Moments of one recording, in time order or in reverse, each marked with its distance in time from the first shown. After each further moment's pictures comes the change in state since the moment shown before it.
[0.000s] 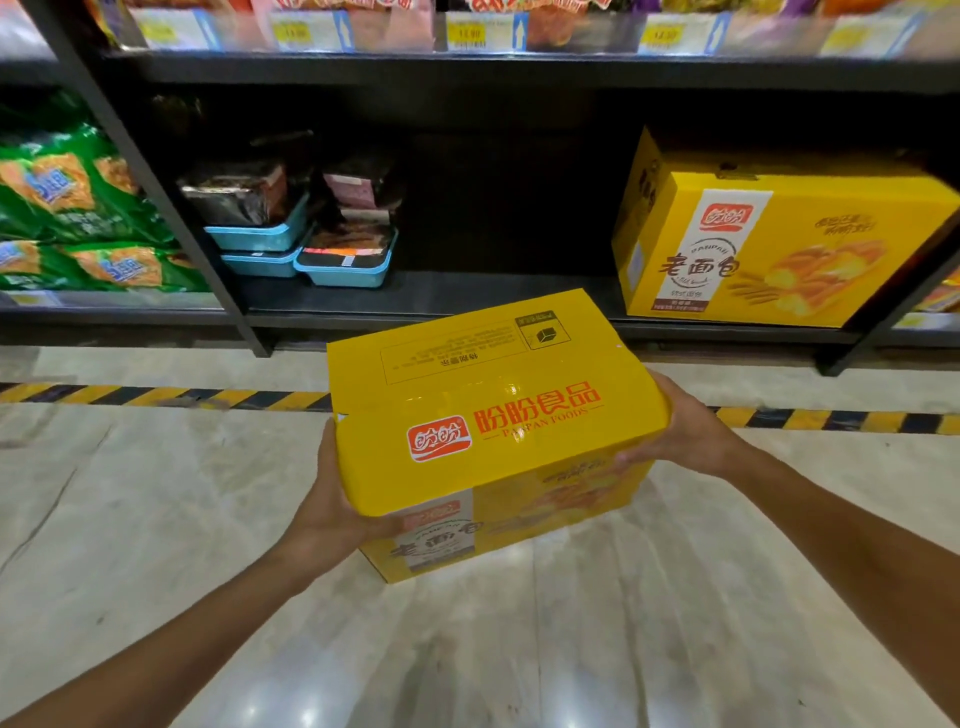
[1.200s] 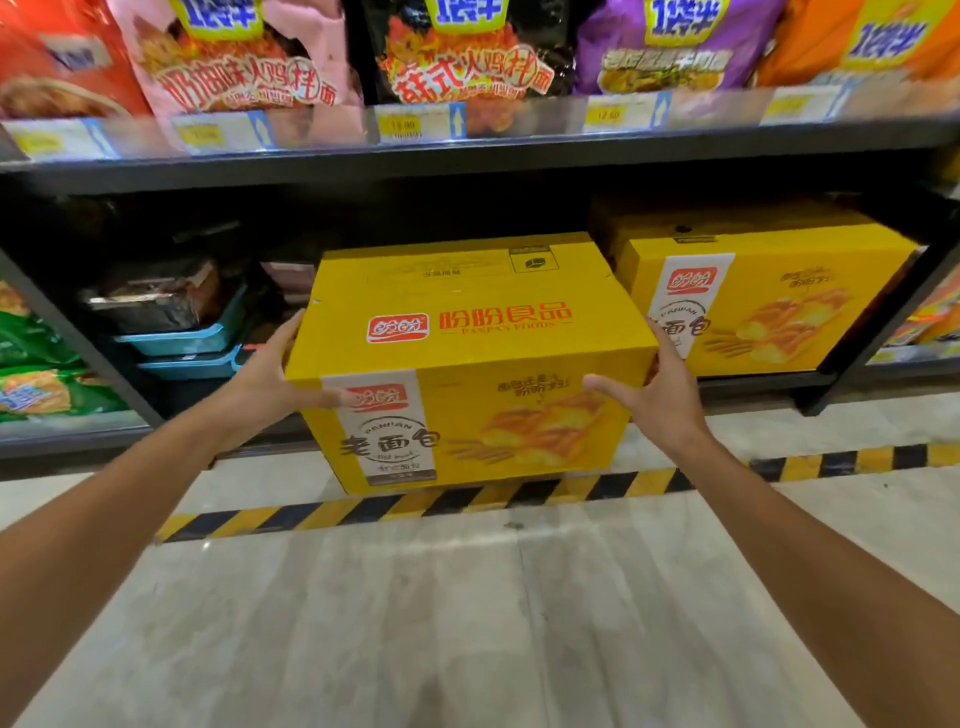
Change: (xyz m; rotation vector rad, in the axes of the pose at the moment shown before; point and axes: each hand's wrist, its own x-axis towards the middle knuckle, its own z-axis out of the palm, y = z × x) left_hand 0.232 0.139 -0.074 0.183 -0.090 0.178; right_hand 0.097 -0.076 -0.029 0.132 0.597 -0.179
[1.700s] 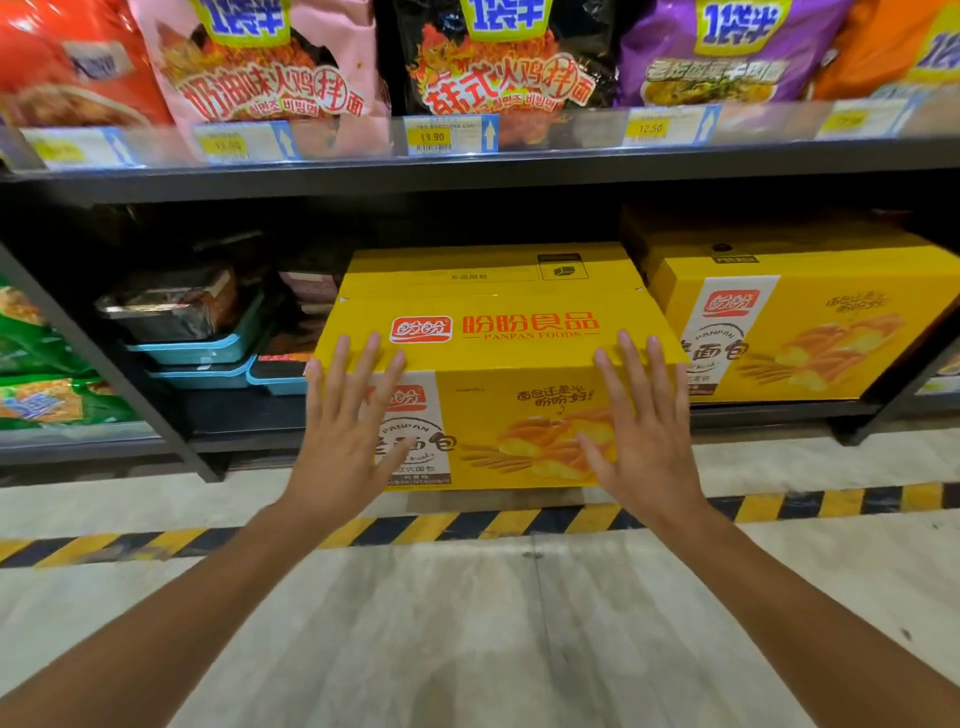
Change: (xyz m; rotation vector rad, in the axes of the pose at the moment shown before) left_hand -0.002 -0.042 0.061 0.942 0.392 0.667; right_hand -0.015 0.018 0.050 -0.875 0.153 -0.638
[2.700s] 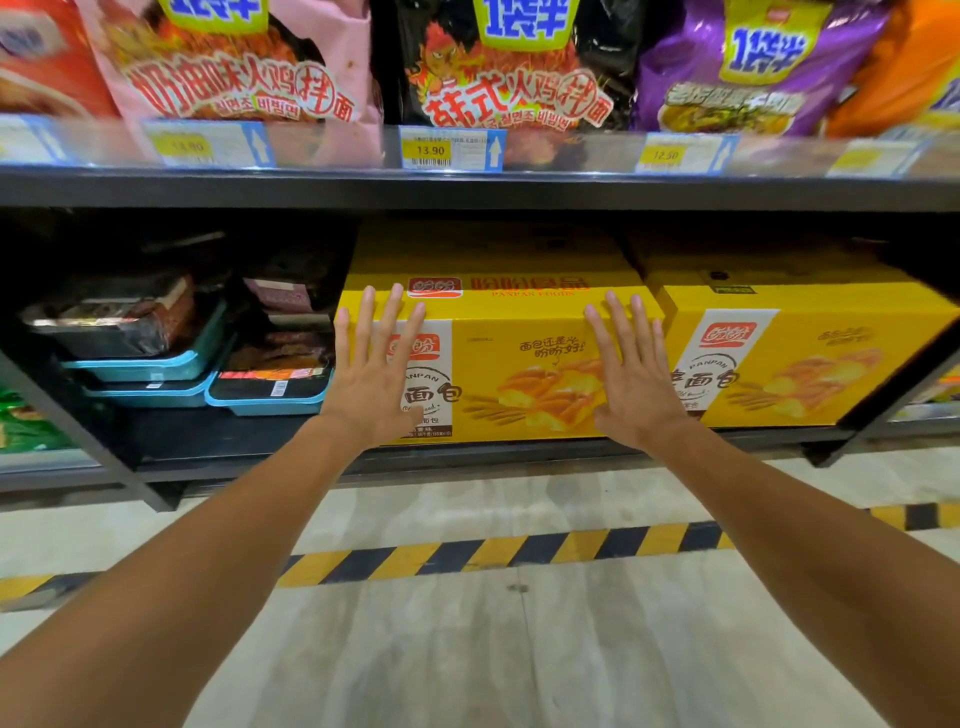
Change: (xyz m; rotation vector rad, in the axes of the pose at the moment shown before) left_hand 0.112 -0.037 0.065 0.142 -0.243 -0.042; right_hand 0.108 0.051 0.038 -0.051 -0.395 0.037
